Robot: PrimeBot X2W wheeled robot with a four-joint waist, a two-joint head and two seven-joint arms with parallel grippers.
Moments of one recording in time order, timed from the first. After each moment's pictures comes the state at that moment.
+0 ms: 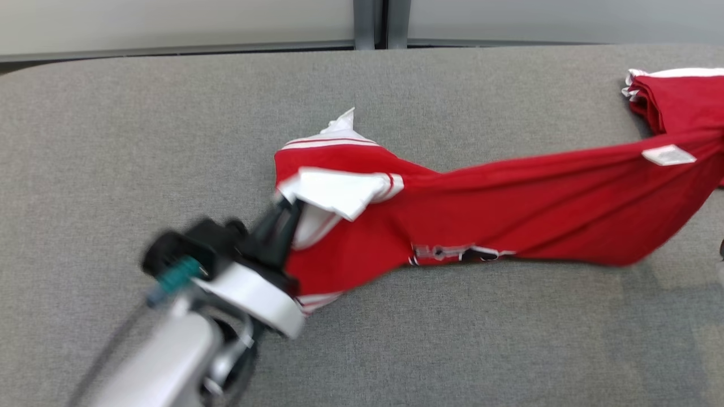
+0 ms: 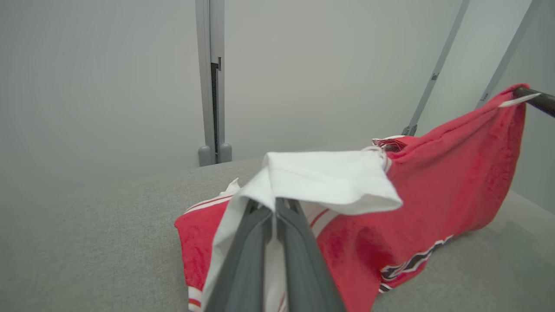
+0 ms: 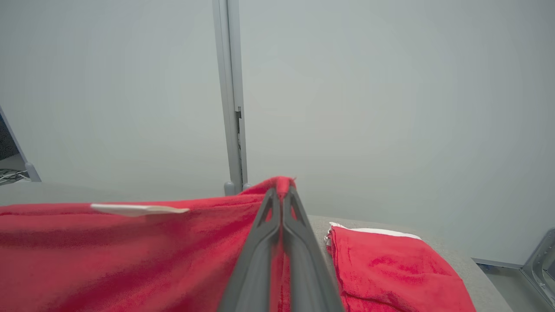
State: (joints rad) left arm -0.39 0.32 -0.63 0.04 -0.56 0.13 -0.12; right arm -0.31 -0.69 0.26 0.23 0.68 0.13 -0.26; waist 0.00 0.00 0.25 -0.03
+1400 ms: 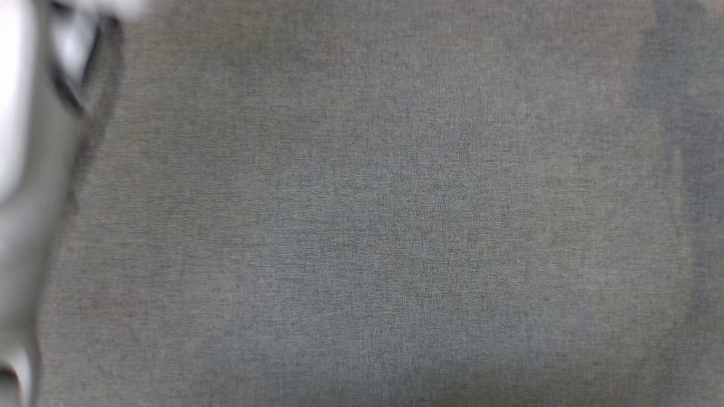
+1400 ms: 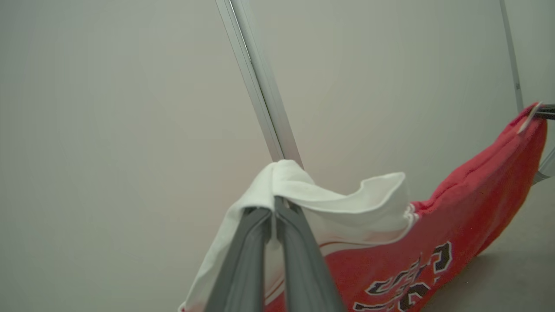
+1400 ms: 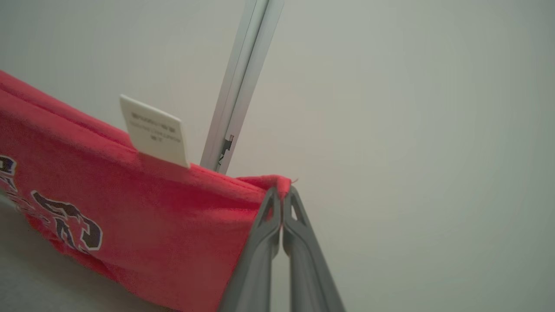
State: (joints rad) left arm -1.28 0.36 -0.46 0.30 -0.29 -0.04 -0.26; right arm -1.12 -0.56 0.27 0.46 0.21 0.13 -0.26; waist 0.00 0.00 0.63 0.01
